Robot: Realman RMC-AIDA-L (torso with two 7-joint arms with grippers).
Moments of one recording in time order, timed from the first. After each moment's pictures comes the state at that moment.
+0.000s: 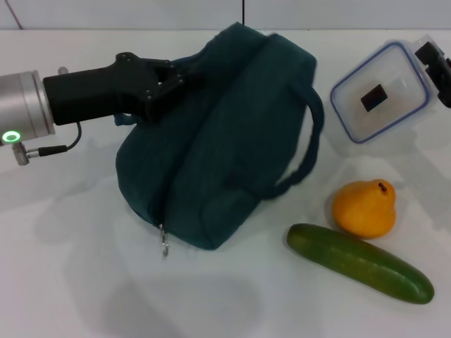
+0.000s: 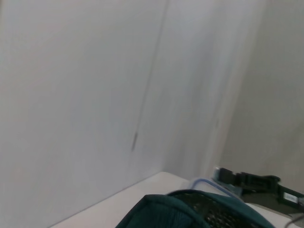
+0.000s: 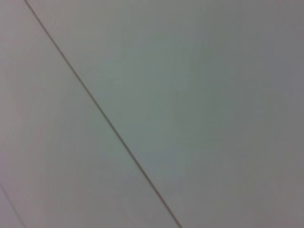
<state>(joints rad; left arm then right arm) -0.45 -2.08 0.92 0.89 1.66 1.54 -1.56 0.53 2.02 -0.36 0.06 -1.40 -1.53 0.98</state>
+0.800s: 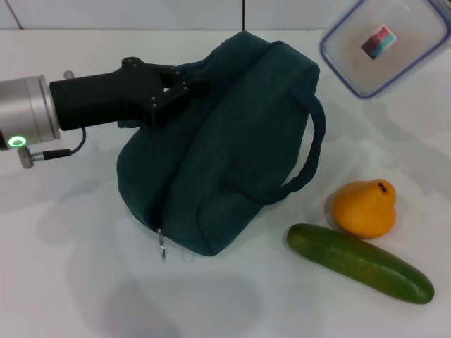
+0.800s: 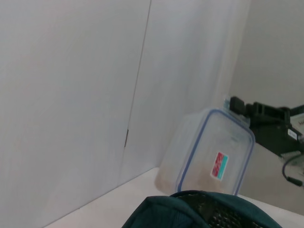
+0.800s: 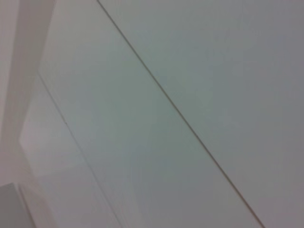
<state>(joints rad) -0.45 -2.09 0.93 0.89 1.67 1.54 -1.52 0.61 2.01 -0.47 -0.24 -1.39 -1.70 1.32</state>
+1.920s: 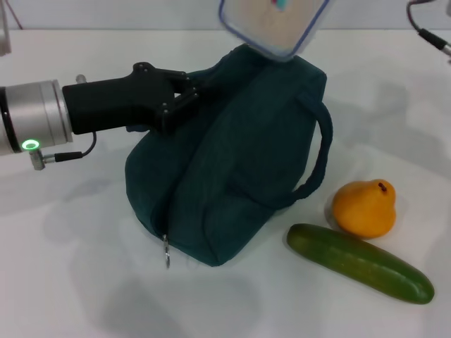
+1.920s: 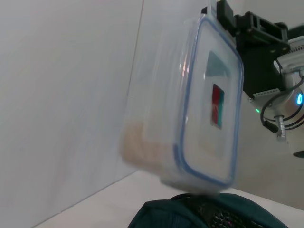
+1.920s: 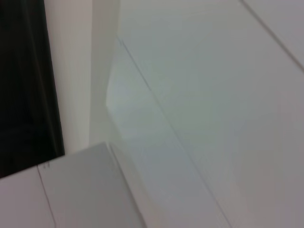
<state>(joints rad) -0.47 -2.09 0.95 0.84 1.66 1.51 -1.48 0.87 2.02 -0.61 -0.32 -1.39 -1.65 1.48</state>
